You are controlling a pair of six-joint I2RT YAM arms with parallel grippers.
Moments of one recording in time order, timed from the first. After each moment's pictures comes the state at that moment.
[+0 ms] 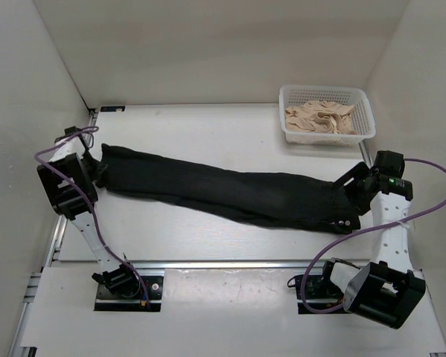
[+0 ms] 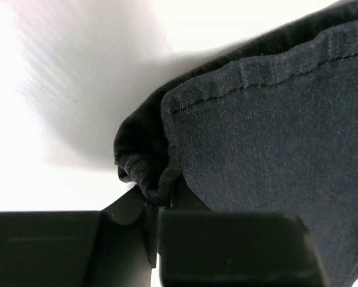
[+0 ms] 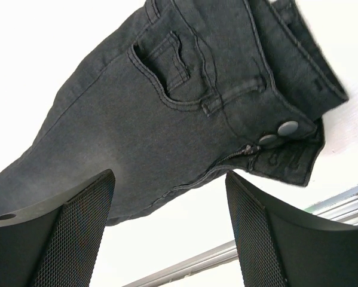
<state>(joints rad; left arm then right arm) 0.42 2.10 1.56 -0.88 -0.05 -0.62 -0.31 1.08 0.95 -0.91 -0.13 0.59</state>
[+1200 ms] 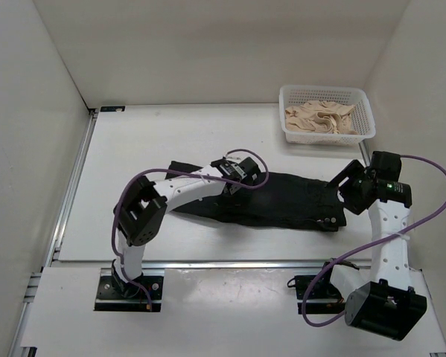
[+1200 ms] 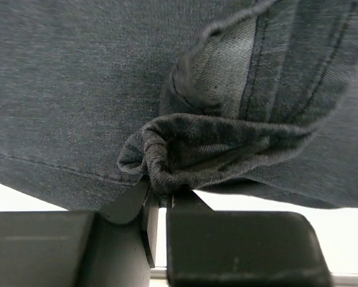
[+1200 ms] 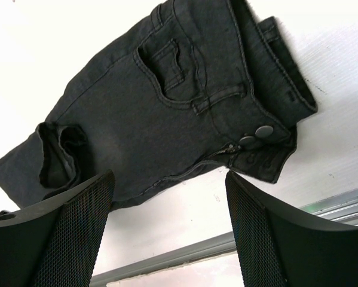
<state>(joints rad) -0.92 1.92 1.51 -0.91 -0.34 -0.79 -0.24 1.00 0.97 -0.95 -0.17 0.59</state>
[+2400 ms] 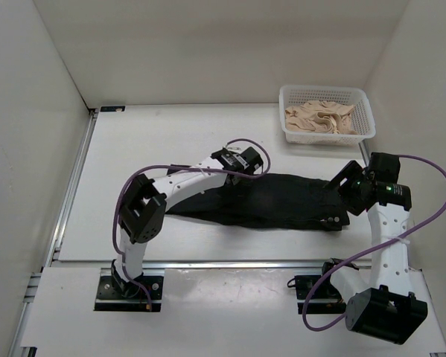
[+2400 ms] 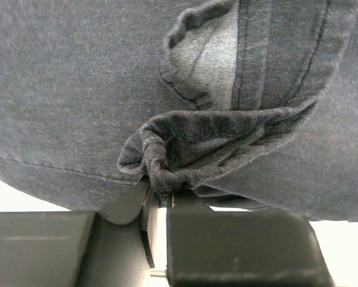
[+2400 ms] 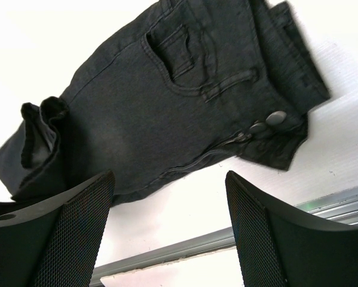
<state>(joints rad) -0.90 1.98 1.66 -1.00 -0.37 -0.83 -0.22 0.96 0.97 -0.97 -0.17 0.58</state>
